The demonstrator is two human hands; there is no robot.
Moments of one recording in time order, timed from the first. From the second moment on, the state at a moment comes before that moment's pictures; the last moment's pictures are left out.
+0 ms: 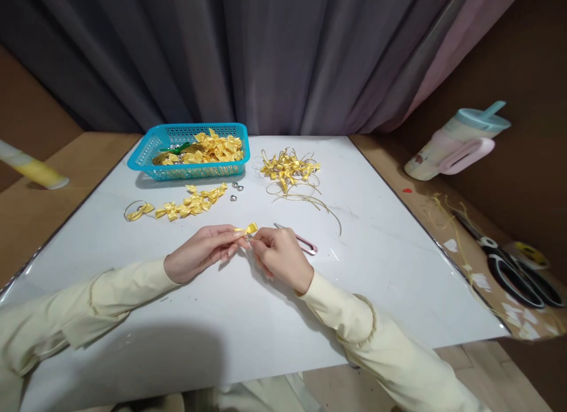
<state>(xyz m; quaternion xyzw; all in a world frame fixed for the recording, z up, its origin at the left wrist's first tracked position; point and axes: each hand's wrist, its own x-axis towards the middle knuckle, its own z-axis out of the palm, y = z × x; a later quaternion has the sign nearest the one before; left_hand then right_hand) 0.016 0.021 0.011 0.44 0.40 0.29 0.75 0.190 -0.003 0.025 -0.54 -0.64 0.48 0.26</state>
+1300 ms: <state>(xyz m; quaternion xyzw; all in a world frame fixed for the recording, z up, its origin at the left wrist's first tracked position) 0.017 0.020 0.009 0.48 0.40 0.28 0.73 0.192 -0.007 0.038 -0.52 -0.63 0.52 0.24</state>
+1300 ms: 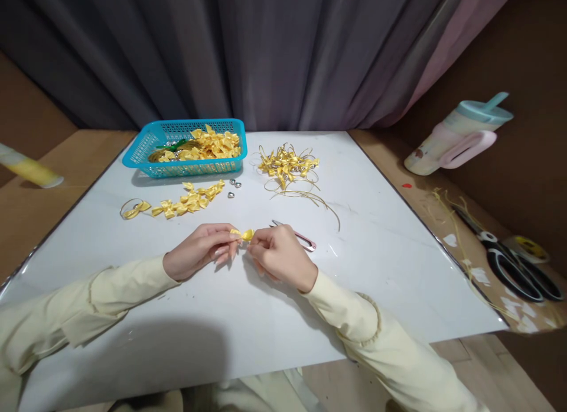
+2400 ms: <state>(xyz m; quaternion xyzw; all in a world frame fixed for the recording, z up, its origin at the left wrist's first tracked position) 0.018 0.020 0.011 0.49 0.39 0.28 0.73 0.190 -0.009 0.041 -0.52 -0.63 0.53 0.23</state>
